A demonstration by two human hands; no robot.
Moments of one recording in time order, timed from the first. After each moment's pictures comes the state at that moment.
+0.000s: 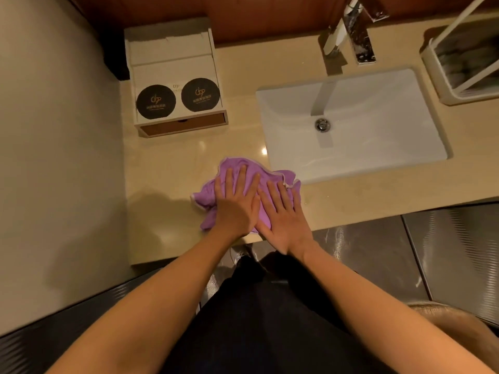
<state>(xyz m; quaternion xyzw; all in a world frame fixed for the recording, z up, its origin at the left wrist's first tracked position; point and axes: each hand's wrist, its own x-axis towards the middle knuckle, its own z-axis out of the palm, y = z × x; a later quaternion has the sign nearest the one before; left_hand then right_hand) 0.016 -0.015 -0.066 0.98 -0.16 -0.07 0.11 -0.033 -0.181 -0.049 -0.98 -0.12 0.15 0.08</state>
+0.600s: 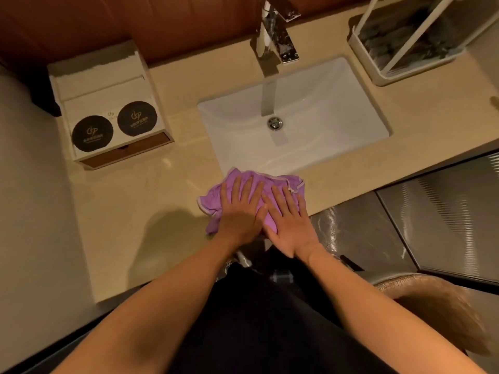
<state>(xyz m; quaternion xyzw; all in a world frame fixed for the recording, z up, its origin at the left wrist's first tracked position) 0.009 -0.124 -0.044 0.95 -0.29 -0.13 0.06 -0.065 -0.281 -0.042 -0.98 -0.02 0.16 0.10</state>
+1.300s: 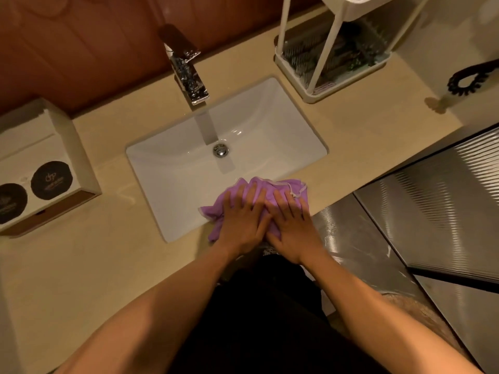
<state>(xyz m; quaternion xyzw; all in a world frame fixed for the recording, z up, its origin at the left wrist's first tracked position) 0.039 -0.302 -0.025 0.91 -0.37 -0.11 0.16 -0.052 -0.456 -0.045 -0.98 0.04 0.12 0.13</state>
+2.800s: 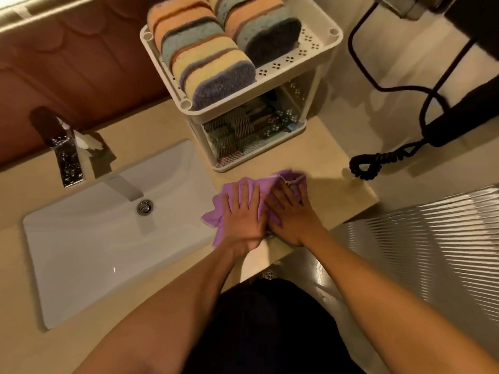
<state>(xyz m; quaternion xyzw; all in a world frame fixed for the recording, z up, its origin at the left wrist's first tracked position) 0.106 -0.637 -0.035 0.95 -0.28 -0.14 0.09 0.056 -0.806 -0.044 -0.98 -0.02 0.19 0.05</state>
